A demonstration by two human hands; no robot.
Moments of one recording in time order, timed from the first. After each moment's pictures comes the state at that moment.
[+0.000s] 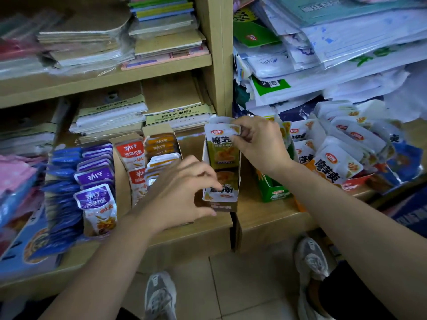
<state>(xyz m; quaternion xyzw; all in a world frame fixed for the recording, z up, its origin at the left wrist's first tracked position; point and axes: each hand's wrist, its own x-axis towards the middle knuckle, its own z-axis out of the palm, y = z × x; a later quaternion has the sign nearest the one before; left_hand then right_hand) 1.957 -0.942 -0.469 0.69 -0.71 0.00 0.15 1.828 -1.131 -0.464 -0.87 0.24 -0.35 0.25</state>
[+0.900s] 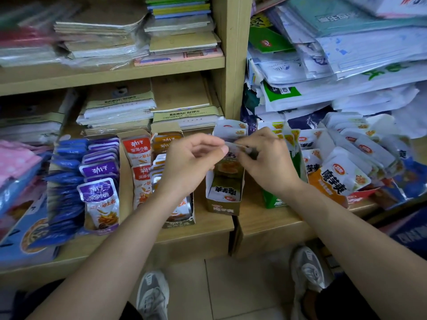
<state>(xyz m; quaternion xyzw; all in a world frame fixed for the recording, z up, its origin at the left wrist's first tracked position) 1.942 -0.973 -0.445 0.70 -0.39 -0.19 0.56 1.815 -1.111 -0.468 -0.89 0.17 -0.35 0.23</state>
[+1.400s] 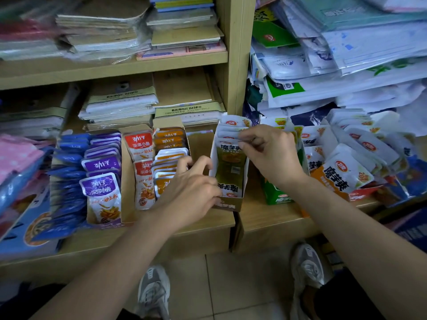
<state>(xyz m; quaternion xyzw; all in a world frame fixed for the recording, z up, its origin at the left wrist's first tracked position) 1.941 -0.941 -0.486 0.72 -0.69 0.08 0.07 1.817 -1.119 -0.470 -0.87 0.21 -0.37 0.27</state>
